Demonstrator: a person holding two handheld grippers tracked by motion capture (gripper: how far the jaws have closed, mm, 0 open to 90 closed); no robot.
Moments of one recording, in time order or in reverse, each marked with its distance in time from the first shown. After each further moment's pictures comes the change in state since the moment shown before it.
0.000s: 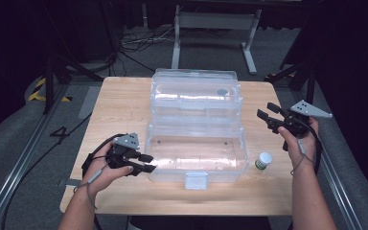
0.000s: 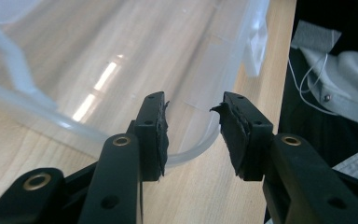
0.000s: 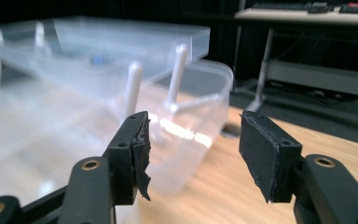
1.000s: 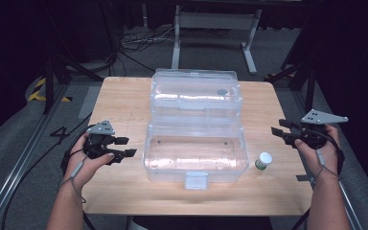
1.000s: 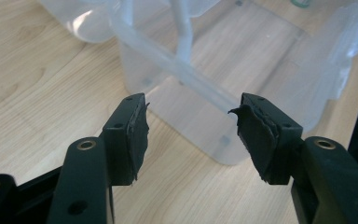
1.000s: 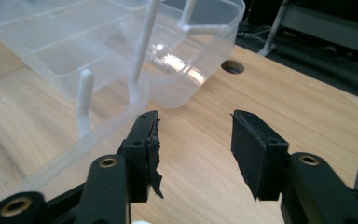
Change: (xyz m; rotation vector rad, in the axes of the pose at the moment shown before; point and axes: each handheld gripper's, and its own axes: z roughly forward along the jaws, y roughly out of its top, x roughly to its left) left arm 0.030 -0.024 -0.040 -0.086 0.254 -0.166; right arm -0.002 0.003 -0.053 0.279 0.043 -0.103
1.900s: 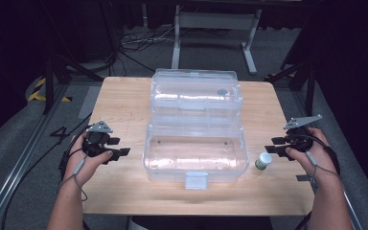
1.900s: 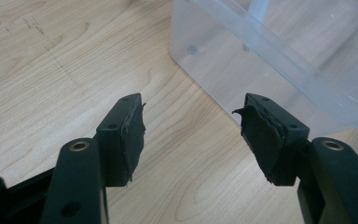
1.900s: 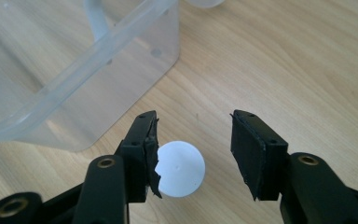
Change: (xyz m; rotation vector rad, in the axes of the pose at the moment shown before) left arm 0.013 -0.010 0.006 0.084 0.116 -0.094; right arm 0.015 -0.009 0.023 0.385 0.100 0.039
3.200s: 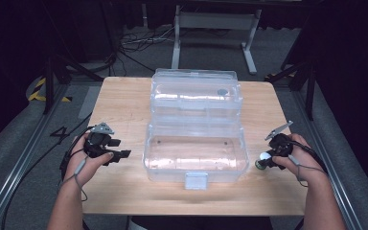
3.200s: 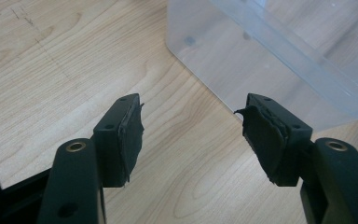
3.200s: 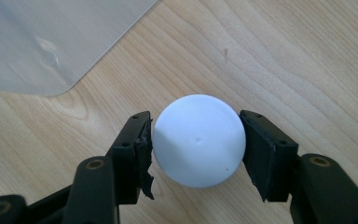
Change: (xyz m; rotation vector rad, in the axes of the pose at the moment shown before) left arm 0.001 -0.002 0.006 0.021 -0.014 0.013; right arm 0.004 -0.010 0.054 0.289 0.044 -0.058
